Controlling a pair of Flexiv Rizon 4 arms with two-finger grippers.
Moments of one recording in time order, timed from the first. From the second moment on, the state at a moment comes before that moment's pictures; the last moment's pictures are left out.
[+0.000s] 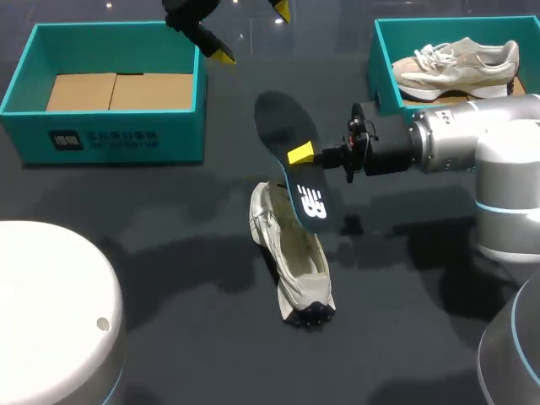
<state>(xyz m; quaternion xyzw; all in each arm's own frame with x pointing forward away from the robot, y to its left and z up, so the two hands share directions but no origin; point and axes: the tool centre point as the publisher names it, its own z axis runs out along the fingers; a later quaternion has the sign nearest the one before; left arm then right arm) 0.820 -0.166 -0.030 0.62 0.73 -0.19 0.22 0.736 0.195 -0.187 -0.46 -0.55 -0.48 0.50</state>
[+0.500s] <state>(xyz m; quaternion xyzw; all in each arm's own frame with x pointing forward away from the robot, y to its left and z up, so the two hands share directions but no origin) 0.827 -0.193 -0.056 0.65 0.75 -0.10 0.08 0.736 0.195 -0.187 -0.46 -0.55 -0.48 0.50</state>
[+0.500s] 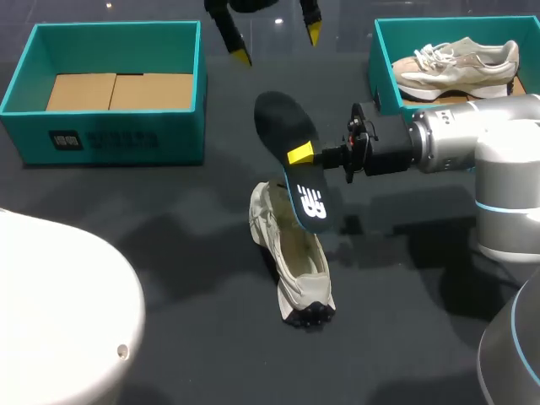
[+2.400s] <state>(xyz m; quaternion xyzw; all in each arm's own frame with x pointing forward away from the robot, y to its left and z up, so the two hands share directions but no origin) 0.791 -0.152 -0.058 0.63 0.77 -0.13 0.03 0.736 0.195 -0.187 -0.46 -0.55 -0.48 0.50</state>
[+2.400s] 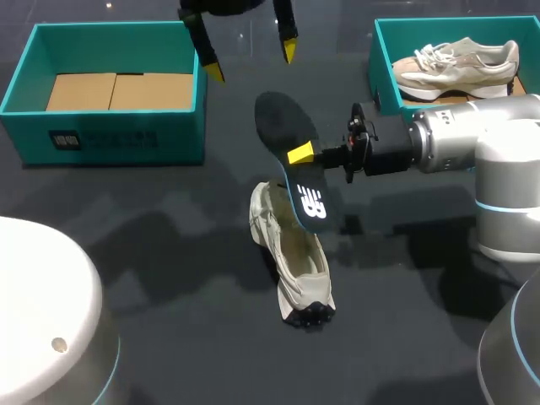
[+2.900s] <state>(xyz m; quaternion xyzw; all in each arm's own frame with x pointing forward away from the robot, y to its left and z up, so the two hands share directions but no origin) 0.799 -0.139 -0.069 0.58 0.78 -0.20 0.12 0.736 0.195 -0.187 -0.46 -0.55 -0.48 0.50</state>
